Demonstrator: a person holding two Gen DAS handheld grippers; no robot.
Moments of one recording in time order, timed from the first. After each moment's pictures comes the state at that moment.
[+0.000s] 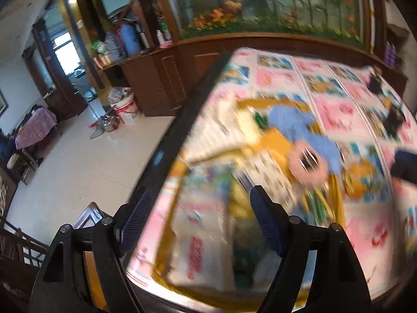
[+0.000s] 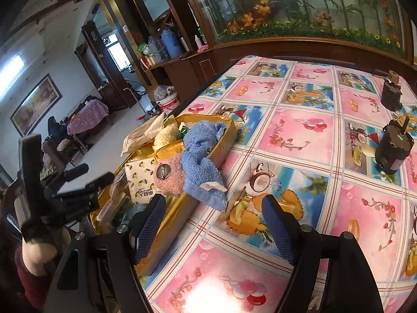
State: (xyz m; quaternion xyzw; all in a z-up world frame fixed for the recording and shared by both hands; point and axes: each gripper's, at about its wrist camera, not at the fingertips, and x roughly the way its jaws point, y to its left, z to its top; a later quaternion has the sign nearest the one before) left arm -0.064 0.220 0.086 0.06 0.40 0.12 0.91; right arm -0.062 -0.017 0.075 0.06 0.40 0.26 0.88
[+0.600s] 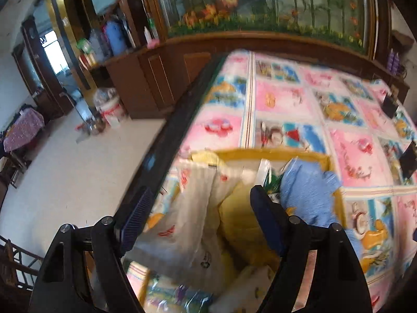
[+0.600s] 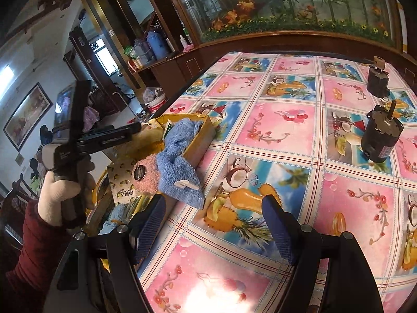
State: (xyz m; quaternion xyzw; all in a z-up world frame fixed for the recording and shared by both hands) left arm 0.042 0.207 0.078 0.05 0.38 0.09 0.92; right arm -0.056 -0.039 0.066 0.08 0.41 0.23 0.88
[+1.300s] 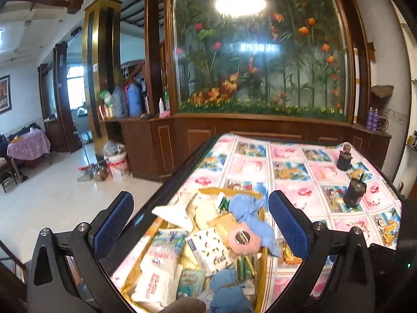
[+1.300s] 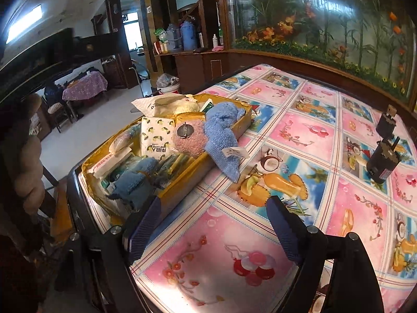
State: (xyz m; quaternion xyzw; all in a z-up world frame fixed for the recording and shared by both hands) left arm -0.117 0.156 0.147 0.01 0.20 0.09 0.98; right arm -0.136 0.023 0.058 -0.08 0.35 0.25 0.90
